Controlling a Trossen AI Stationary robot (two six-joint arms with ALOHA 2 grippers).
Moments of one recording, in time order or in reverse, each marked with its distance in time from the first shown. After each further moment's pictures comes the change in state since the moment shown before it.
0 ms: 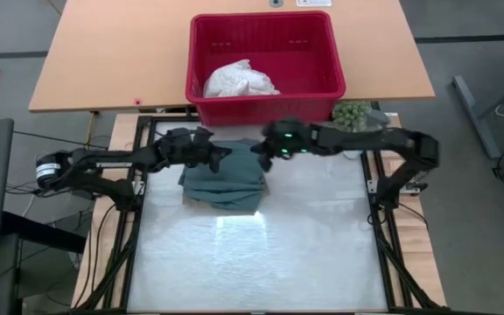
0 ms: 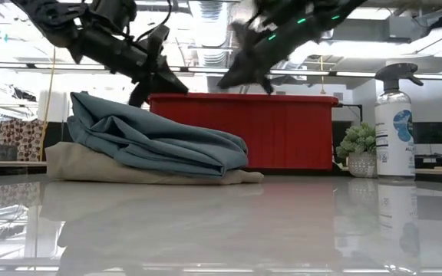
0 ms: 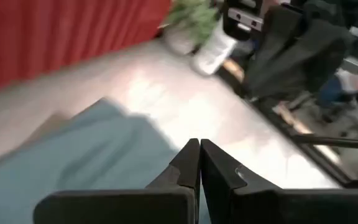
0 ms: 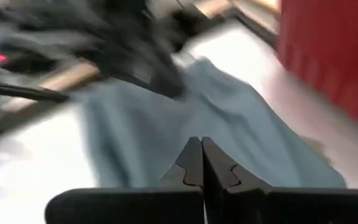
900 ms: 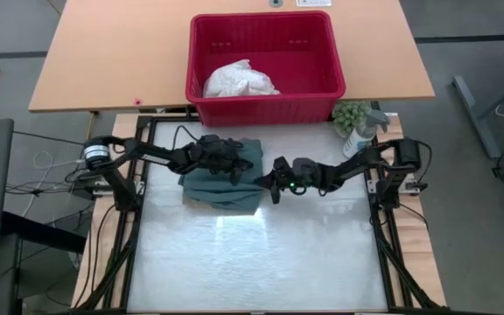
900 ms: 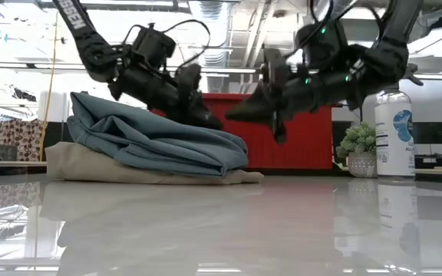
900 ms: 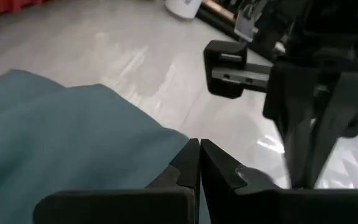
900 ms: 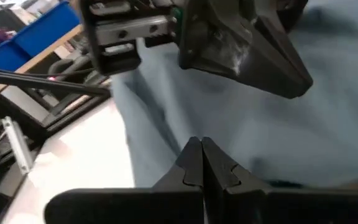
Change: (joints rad) left arm -0.030 0.467 0.118 0.259 0.149 0.195; right arm 0.156 0.182 -0.536 0.981 0.002 0.233
